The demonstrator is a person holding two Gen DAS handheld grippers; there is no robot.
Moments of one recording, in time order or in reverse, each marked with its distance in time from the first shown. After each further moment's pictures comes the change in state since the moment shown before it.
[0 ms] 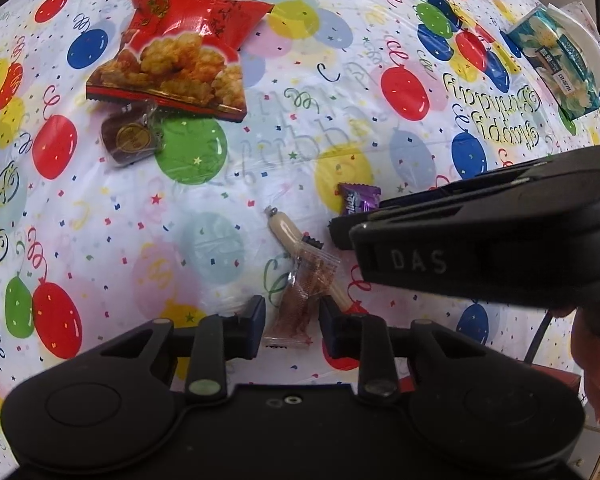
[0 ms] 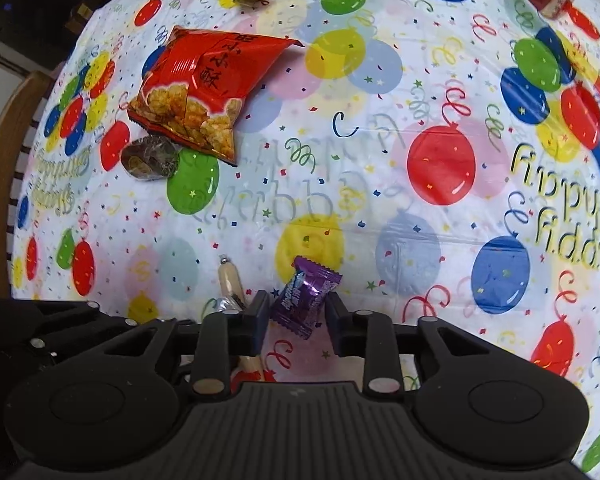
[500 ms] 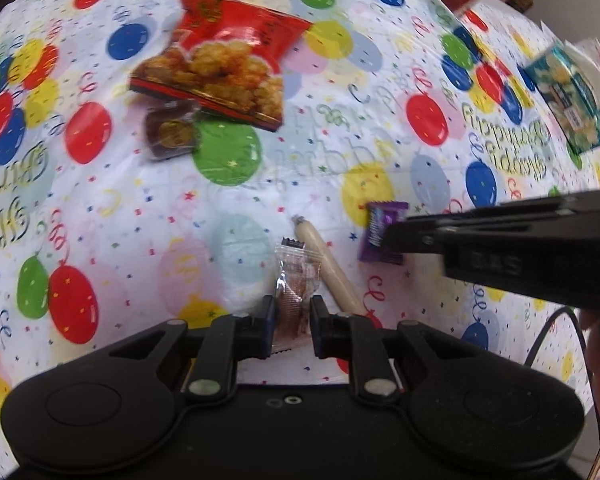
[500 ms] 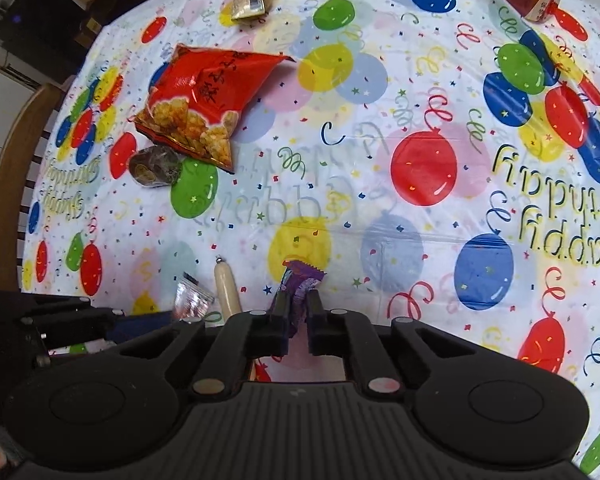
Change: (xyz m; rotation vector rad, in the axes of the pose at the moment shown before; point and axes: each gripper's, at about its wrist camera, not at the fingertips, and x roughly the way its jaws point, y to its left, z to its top) left arm -0.015 0.018 -0.008 -0.104 -0.055 -0.007; right arm -0.016 -0.016 -0.009 0.012 -0.056 0.049
